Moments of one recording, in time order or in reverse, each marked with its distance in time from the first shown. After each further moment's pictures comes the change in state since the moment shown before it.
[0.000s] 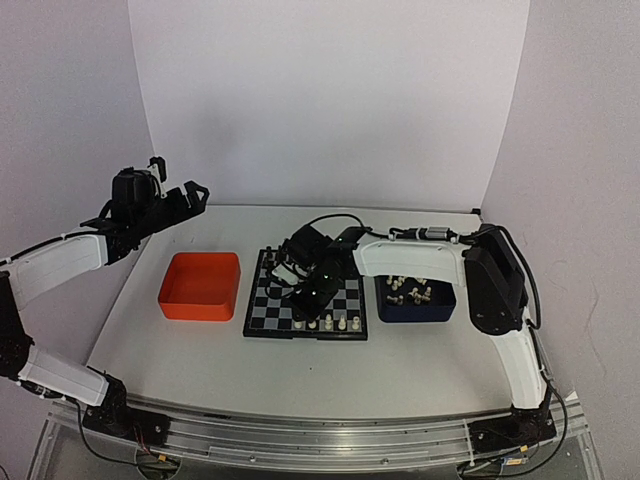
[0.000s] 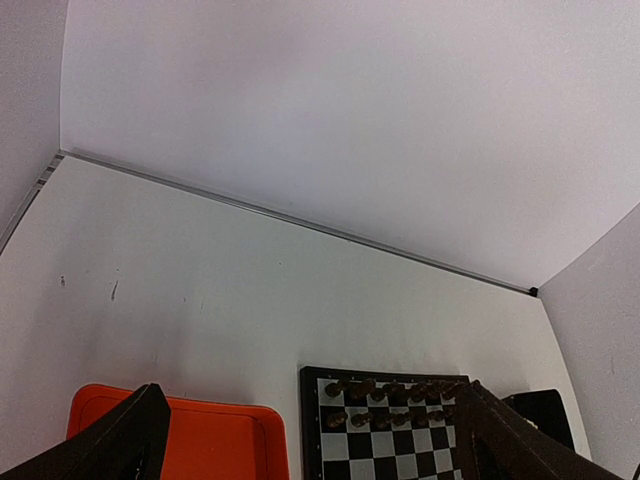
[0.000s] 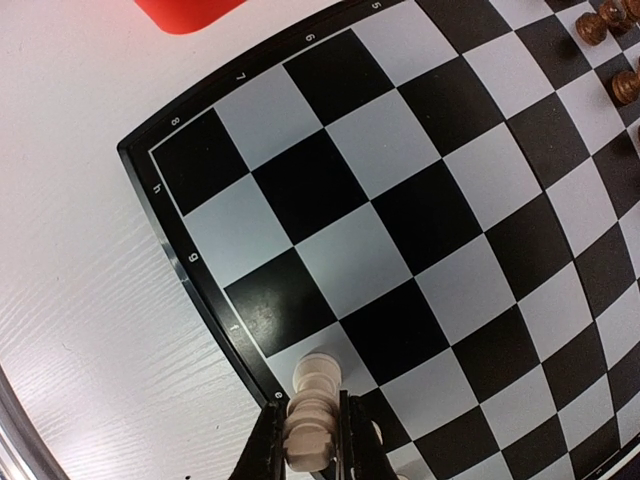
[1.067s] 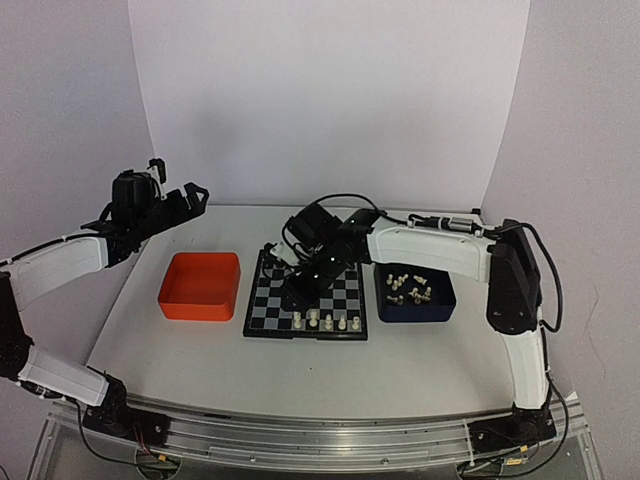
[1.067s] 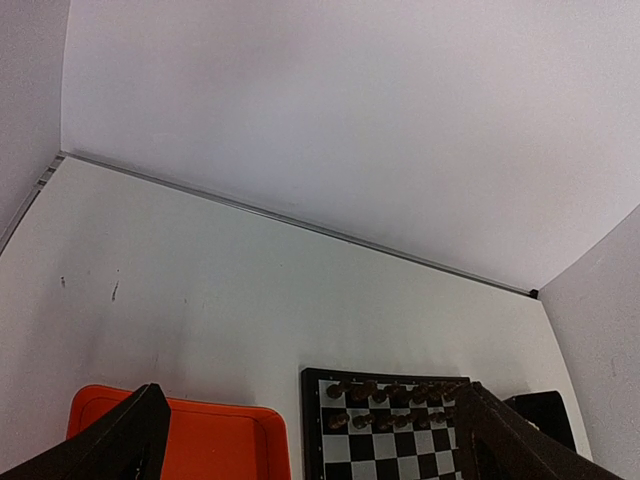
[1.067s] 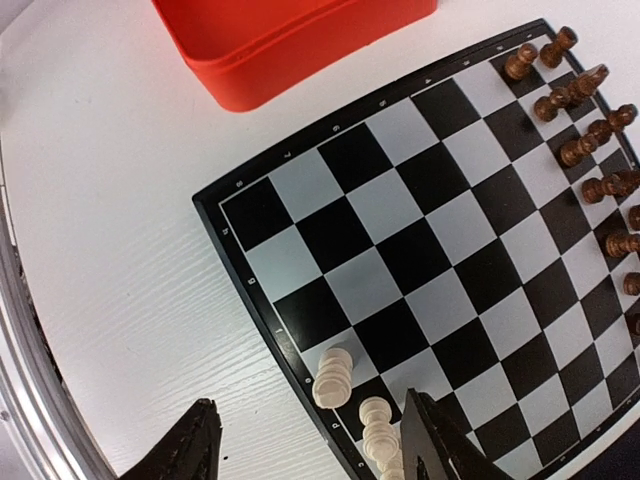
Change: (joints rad) left arm 0.000 -0.002 -0.022 0.028 -0.004 0.000; right arm -0.002 -0.083 0.024 -0.007 -0.032 0.001
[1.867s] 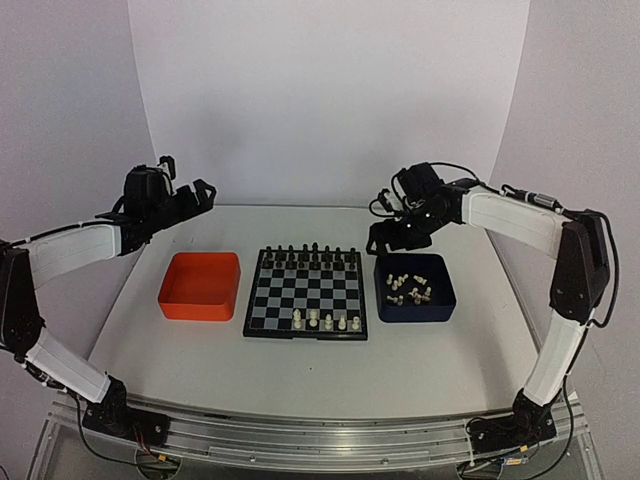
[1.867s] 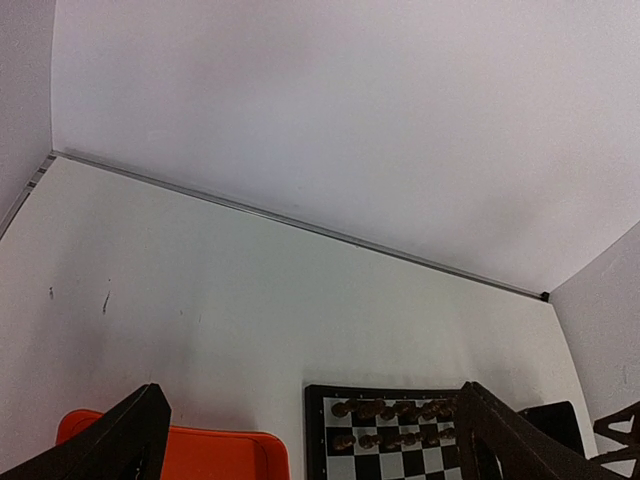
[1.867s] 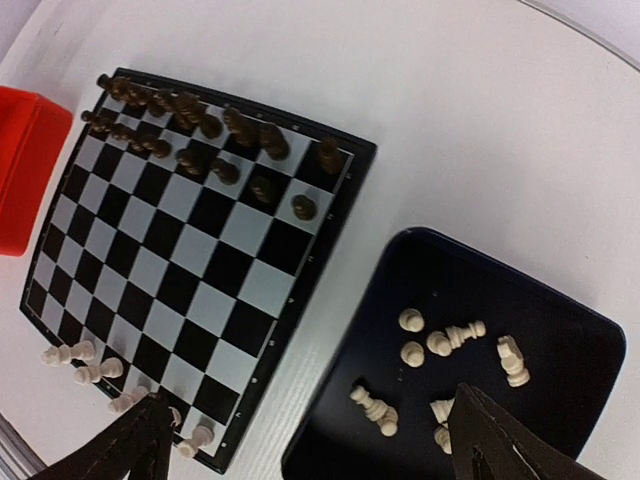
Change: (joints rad) left arm 0.000 0.134 0.083 0.026 -0.007 0.002; right arm -0.430 -0.339 -0.327 0.061 0.064 0.202
